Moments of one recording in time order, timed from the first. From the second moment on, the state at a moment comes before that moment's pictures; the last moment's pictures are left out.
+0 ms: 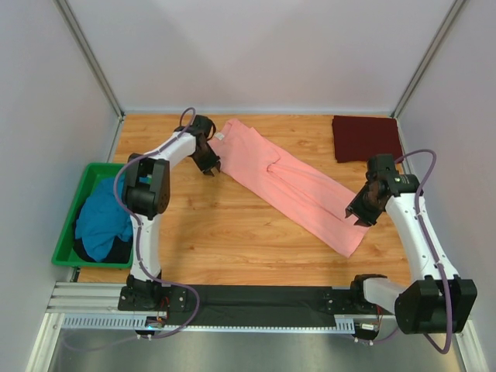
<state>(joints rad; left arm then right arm) -0.28 2.19 1.72 -0.75 0.03 -0.86 0.03 1.16 1.05 -1.16 0.04 0.74</state>
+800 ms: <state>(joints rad) -0.28 2.27 1.79 -0.63 0.17 -0.81 0.03 1.15 1.03 -1.16 0.00 0.75</state>
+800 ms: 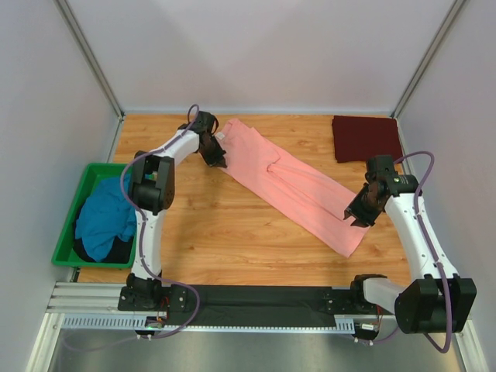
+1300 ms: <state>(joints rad) -0.26 2.34 1.97 -0.84 0.05 -0.75 0.03 1.18 1.06 -1.17 -0.02 0.72</state>
